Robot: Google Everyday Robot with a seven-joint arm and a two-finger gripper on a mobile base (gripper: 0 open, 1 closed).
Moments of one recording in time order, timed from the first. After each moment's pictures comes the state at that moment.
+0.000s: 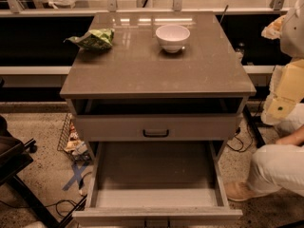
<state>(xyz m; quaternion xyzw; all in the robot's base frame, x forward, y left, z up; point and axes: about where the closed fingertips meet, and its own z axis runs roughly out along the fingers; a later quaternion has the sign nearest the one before) 0.438 -0.214 0.985 -0.60 0.78 -0.05 0.17</state>
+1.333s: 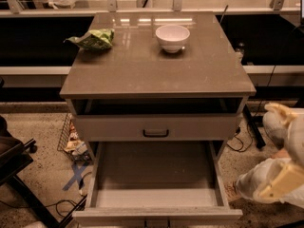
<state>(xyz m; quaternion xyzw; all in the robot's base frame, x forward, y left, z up) 0.374 -0.235 0.851 -0.57 0.77 0.01 0.28</state>
